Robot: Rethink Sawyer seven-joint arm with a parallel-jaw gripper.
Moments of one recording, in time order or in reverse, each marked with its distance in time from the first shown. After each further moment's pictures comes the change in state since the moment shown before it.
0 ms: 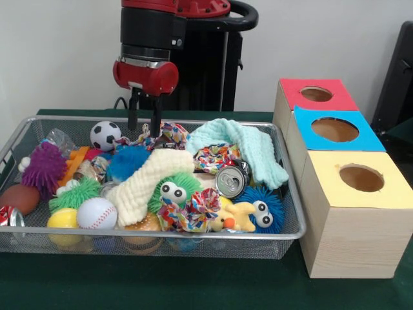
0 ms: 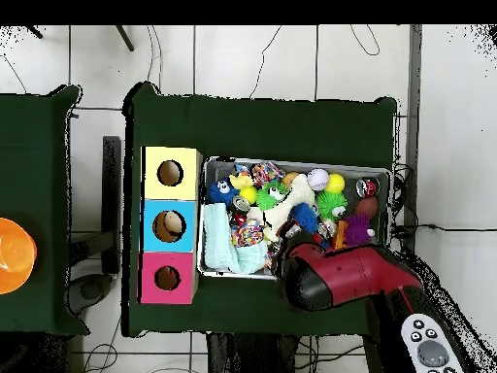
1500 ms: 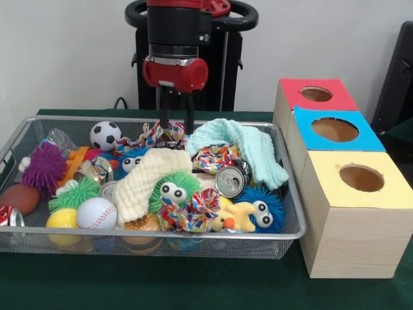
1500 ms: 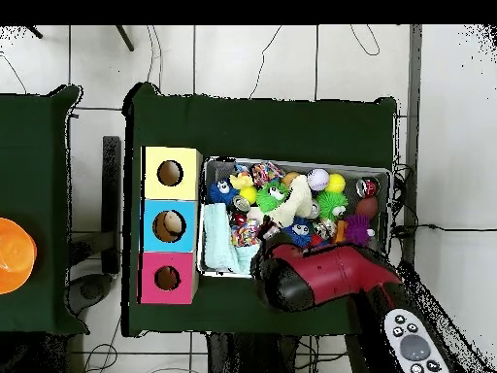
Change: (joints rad) arm 0.024 -0.007 0.054 0.055 0.081 0.004 0.000
